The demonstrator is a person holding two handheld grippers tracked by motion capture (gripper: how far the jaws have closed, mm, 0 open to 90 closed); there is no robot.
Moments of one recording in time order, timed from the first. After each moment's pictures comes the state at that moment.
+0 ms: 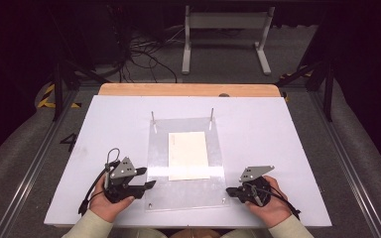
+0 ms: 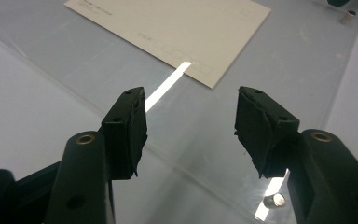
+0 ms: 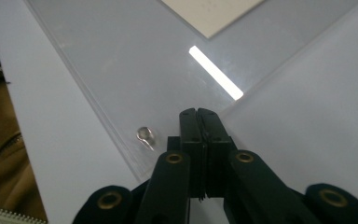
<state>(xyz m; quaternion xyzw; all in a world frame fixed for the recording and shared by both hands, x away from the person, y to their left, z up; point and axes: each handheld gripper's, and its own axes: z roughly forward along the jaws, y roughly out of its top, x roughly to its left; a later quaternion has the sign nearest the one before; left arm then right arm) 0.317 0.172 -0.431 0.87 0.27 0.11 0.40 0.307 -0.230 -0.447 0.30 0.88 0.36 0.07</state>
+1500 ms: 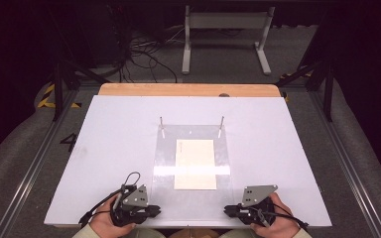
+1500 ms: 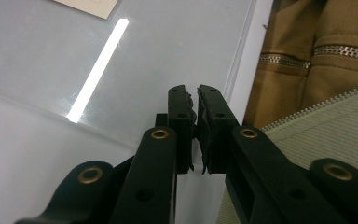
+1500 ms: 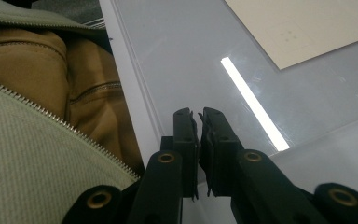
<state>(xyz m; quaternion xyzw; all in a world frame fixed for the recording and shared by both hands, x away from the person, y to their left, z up) 0.279 0.149 -0.449 0.93 0.15 0.00 0.34 0.265 -0.231 -0.448 0.19 0.91 0.38 0.04</state>
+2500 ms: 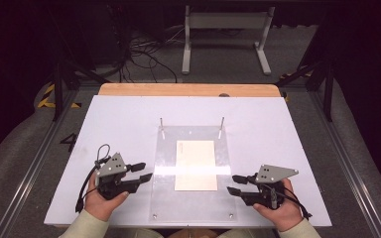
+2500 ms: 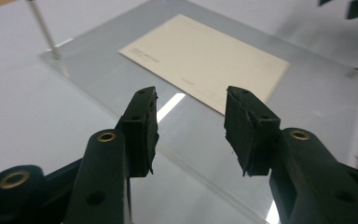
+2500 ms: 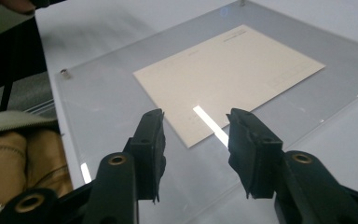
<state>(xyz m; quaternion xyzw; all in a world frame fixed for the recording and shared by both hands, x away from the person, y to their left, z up) 0.325 0.188 -0.414 0.83 0.27 0.12 0.47 0.295 -0.249 -0.416 0.27 0.83 0.48 0.10</state>
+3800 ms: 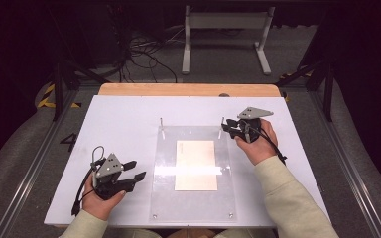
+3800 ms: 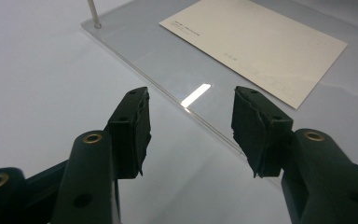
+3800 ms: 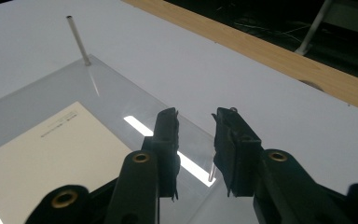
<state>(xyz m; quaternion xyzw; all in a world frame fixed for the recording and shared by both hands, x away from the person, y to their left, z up) 0.327 0.198 -0.431 0.83 0.32 0.15 0.44 0.453 -0.225 -0.394 0.36 0.80 0.43 0.23</state>
